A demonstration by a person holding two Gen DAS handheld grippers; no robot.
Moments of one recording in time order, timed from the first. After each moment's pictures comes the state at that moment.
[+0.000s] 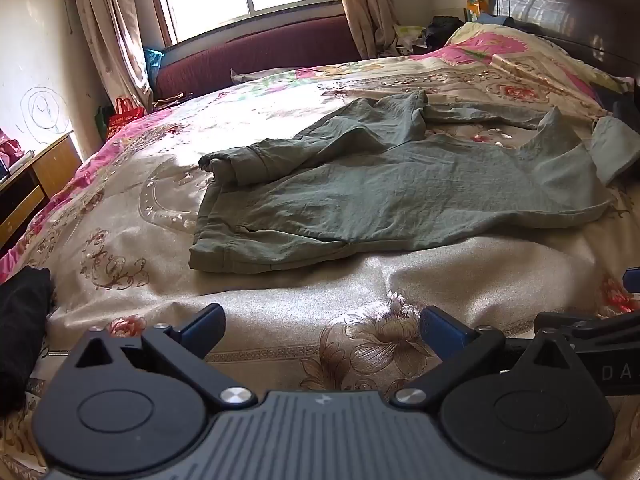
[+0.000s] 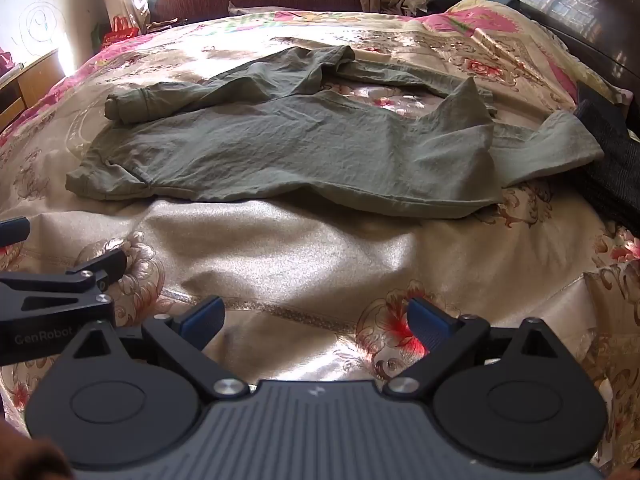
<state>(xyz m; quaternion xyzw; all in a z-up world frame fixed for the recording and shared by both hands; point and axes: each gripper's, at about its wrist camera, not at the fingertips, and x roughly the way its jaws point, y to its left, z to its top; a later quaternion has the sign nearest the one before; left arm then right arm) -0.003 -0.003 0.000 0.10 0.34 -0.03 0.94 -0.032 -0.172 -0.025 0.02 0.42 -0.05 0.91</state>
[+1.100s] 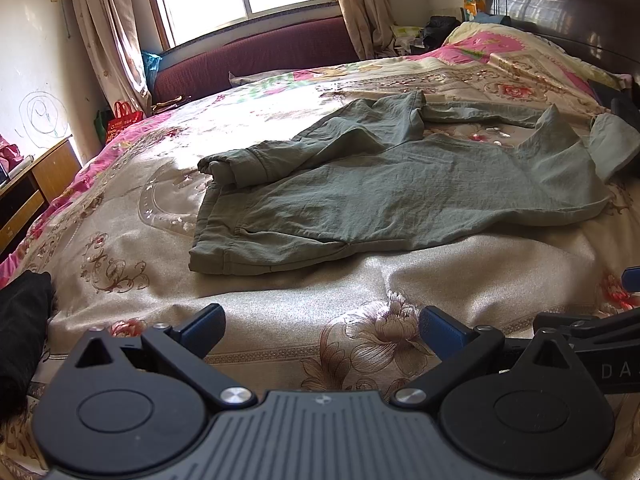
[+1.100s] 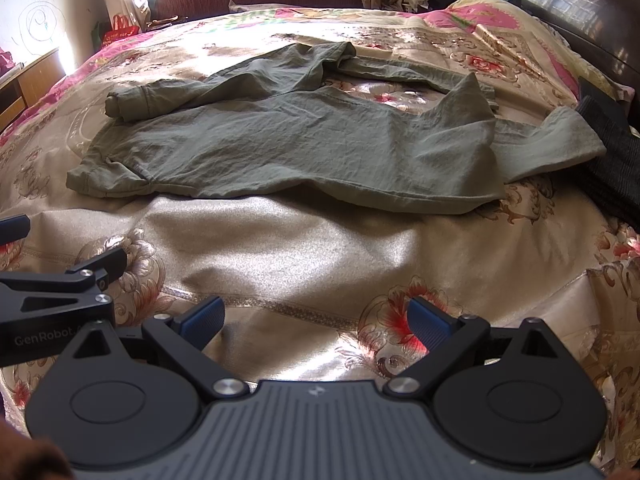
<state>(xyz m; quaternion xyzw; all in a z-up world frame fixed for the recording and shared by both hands) -0.003 -0.004 0.000 0.10 0.34 -0.03 0.94 -0.032 -0.173 -0.026 0.03 0.42 -0.05 0.90</state>
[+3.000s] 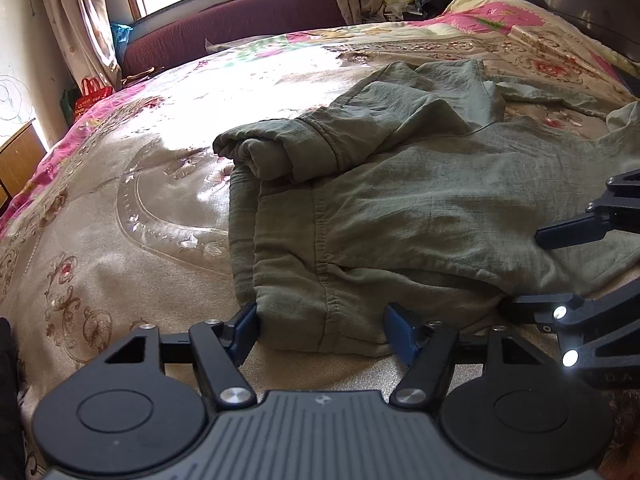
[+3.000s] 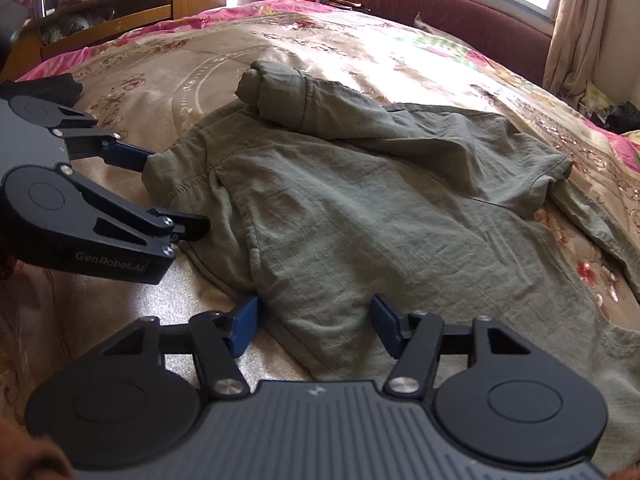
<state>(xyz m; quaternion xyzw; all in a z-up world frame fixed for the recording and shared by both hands) 0.129 0.081 -0.031 0.11 0.39 -0.07 0.91 0.114 -0.087 -0.045 -0.14 0.40 0.18 0.89</state>
